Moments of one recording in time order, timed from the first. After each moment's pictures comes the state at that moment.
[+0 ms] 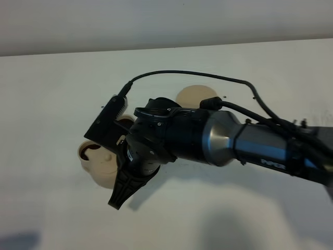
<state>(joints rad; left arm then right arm) 0.06 -0.01 -0.46 0.07 1.06 -0.08 0.96 2.06 -1.51 -0.09 0.73 -0.04</state>
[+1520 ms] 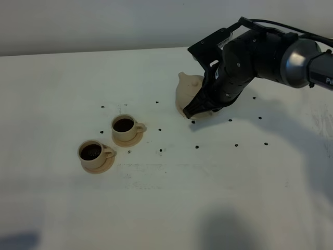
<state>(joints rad) 0.06 -0.01 -0.46 0.07 1.06 -0.08 0.50 2.04 -1.51 -0.06 0.70 -0.06</state>
